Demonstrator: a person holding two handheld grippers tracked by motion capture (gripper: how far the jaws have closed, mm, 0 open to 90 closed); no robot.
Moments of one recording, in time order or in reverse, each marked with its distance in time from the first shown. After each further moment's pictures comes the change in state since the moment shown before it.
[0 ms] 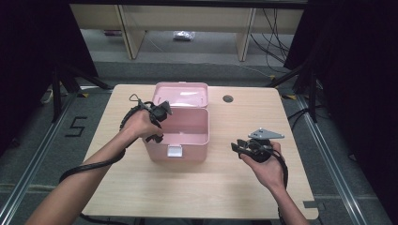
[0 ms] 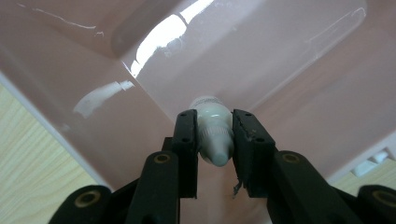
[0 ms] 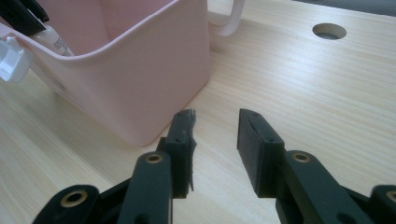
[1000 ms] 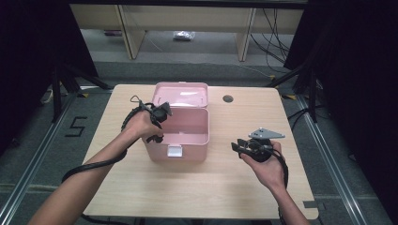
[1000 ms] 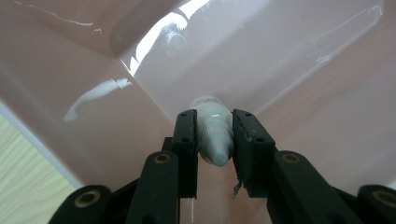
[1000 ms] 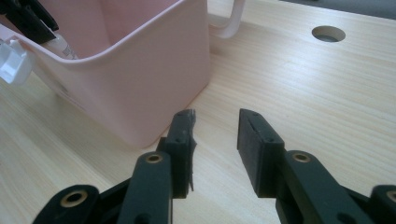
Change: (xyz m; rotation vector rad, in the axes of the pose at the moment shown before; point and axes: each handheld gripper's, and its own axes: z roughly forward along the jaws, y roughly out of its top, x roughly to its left) left arm 0.005 0.002 0.011 0.009 -0.001 -0.002; right arm 0.000 0.002 -0.002 -0.003 -0.001 -0.009
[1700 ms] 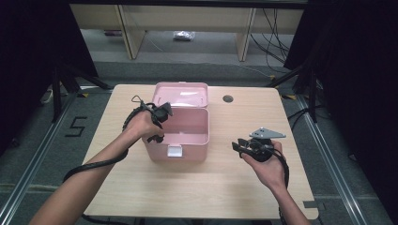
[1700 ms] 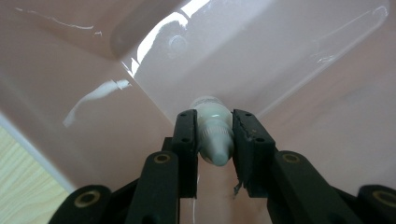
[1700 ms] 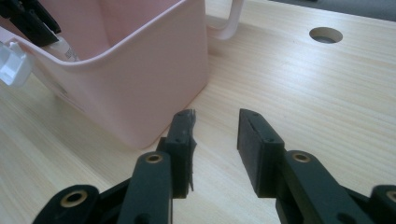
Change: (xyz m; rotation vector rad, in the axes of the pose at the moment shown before) left arm 0.000 0.003 0.002 0.006 0.006 0.005; right arm -0.001 0.001 -0.001 -0.008 0.006 0.007
